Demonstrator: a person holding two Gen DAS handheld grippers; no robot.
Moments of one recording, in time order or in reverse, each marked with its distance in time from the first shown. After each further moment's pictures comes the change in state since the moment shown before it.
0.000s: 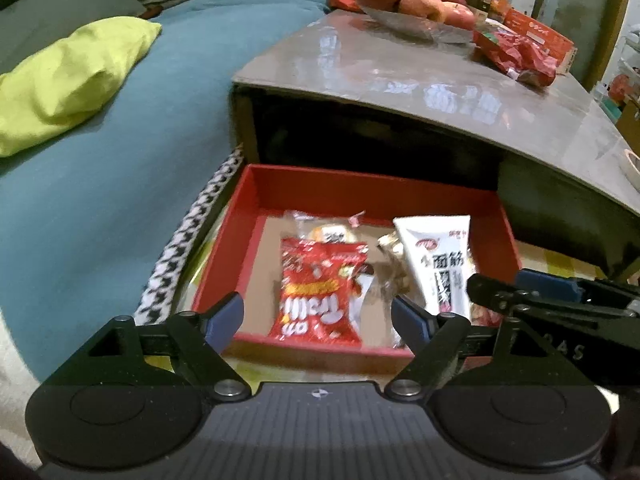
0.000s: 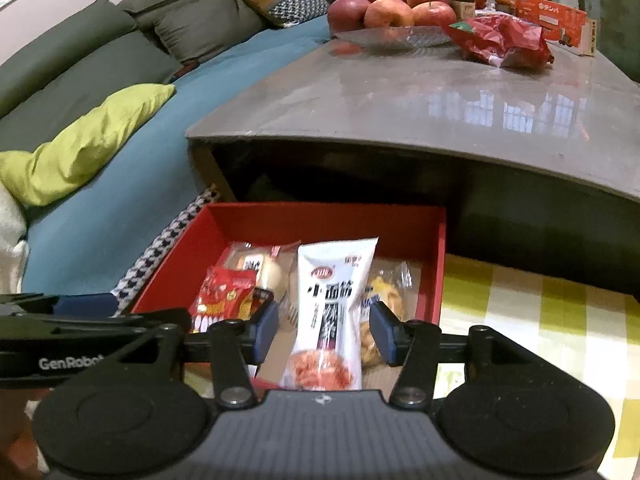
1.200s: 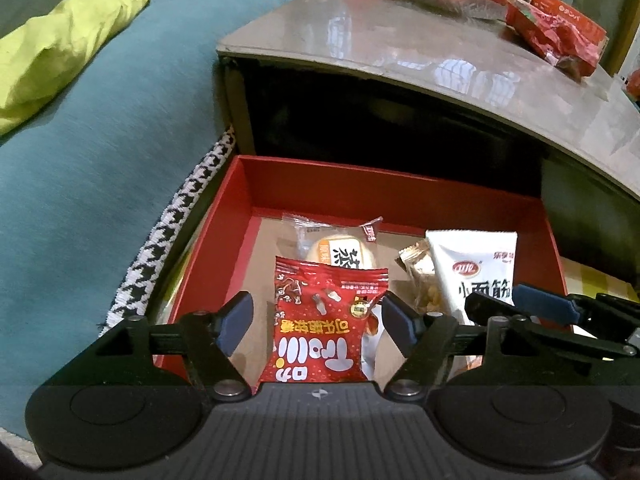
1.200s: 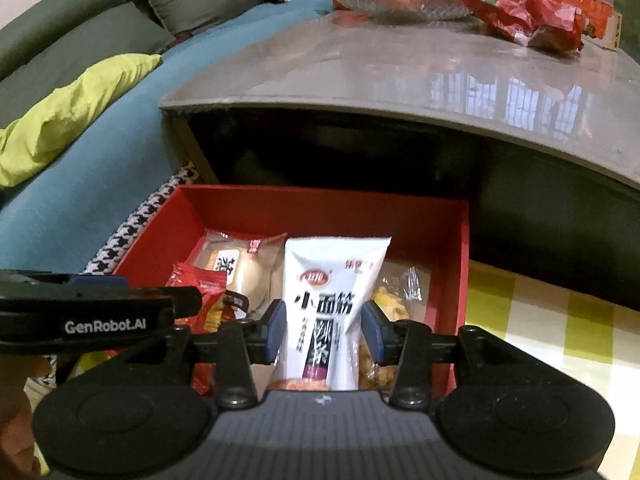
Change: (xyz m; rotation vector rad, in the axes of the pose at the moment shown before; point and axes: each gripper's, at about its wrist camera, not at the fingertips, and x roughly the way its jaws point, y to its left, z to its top) left arm 0.065 -0.005 0.030 -0.020 0.071 0.016; right arm 0.056 -0.006 0.012 -0.033 0.048 -0.016
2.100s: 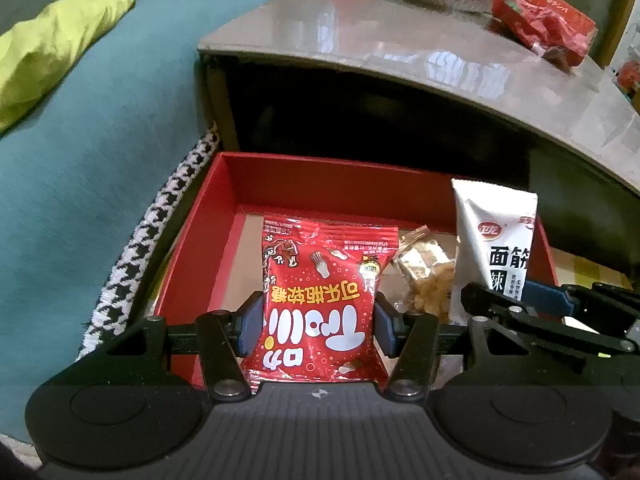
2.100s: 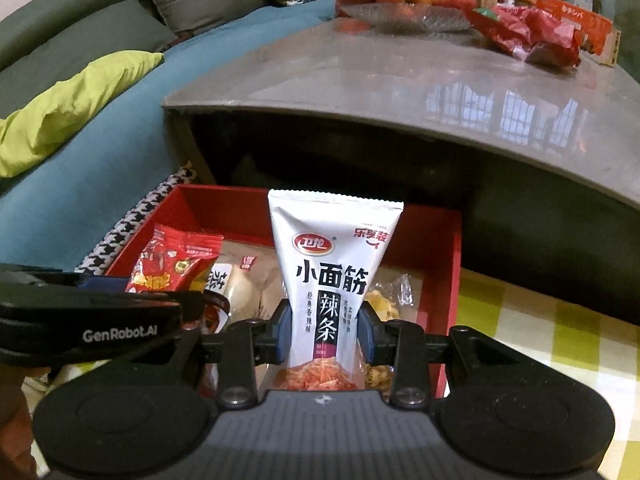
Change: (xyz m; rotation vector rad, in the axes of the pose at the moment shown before) left arm 0.004 -0.004 -0.002 0.022 0.014 -0.023; right arm -0.002 0.005 -0.001 -0.034 -0.002 -0.031
